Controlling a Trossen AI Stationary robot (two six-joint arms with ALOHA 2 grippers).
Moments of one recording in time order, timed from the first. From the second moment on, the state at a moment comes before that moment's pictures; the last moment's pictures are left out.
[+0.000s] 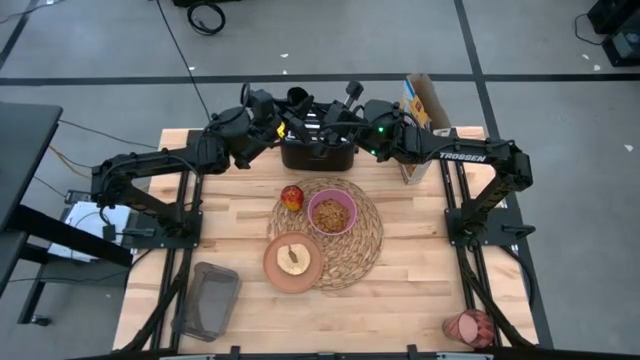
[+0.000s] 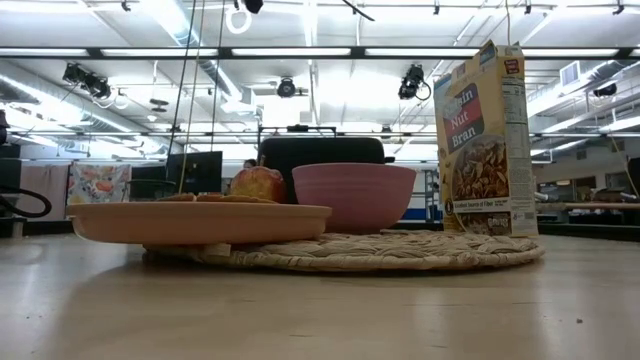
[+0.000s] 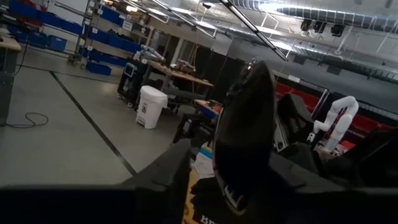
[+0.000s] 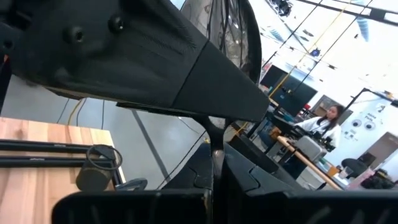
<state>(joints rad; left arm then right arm) 0.20 1.39 1.34 0.25 -0.58 -0.33 -0.17 1.60 1.57 0.07 0.45 -0.55</state>
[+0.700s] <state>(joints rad) 0.14 1.02 1.34 0.09 -0.61 0.02 -0.13 1.48 1.57 -0.36 0.53 -0.12</state>
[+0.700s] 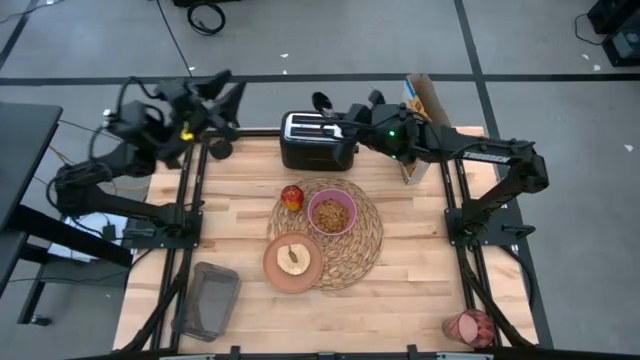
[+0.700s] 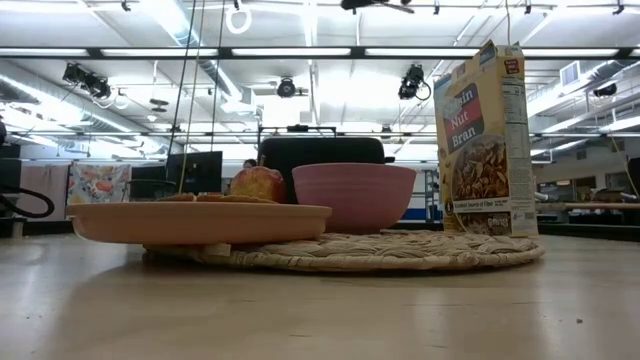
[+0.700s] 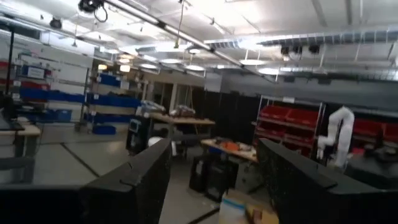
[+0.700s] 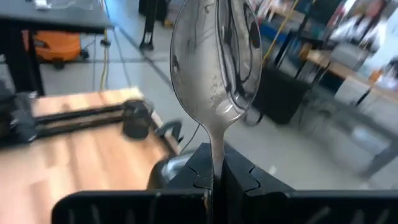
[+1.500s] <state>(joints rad) 0.13 0.95 1.34 -0.28 -0.61 -0.18 0.22 1.38 1.57 -1.33 0.48 1.03</state>
